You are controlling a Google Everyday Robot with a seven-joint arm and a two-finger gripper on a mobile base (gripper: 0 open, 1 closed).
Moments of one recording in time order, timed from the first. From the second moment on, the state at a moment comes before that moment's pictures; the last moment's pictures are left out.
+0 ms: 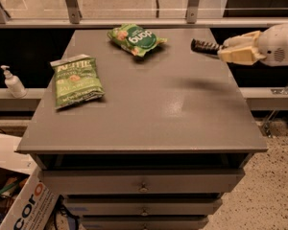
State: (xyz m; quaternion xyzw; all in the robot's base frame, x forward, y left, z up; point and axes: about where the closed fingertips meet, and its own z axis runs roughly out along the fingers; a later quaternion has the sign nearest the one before) arm 0.624 -0.238 0.929 -0.43 0.73 0.20 0.50
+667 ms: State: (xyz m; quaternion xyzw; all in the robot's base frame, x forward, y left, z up) arm 0.588 -0.197 0.967 -0.49 0.68 0.20 0.51
